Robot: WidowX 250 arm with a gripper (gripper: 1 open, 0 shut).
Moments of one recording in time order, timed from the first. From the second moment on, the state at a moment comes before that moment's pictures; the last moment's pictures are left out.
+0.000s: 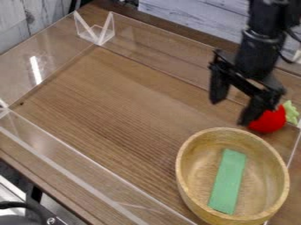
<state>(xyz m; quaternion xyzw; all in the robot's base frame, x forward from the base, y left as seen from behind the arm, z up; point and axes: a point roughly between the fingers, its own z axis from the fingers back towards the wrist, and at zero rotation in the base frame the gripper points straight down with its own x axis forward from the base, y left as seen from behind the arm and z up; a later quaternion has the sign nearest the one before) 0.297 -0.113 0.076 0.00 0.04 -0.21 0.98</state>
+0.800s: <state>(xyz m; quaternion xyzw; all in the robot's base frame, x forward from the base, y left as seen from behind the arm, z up) 0.338 -0.140 0.078 0.04 -0.01 -0.27 0.96</state>
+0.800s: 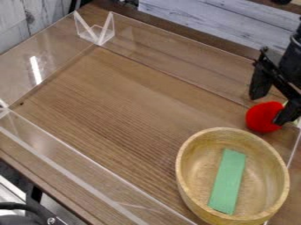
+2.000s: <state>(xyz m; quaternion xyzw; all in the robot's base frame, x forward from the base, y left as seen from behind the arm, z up) 0.364 -0.125 0.073 0.06 -0.06 -0.23 0.97</state>
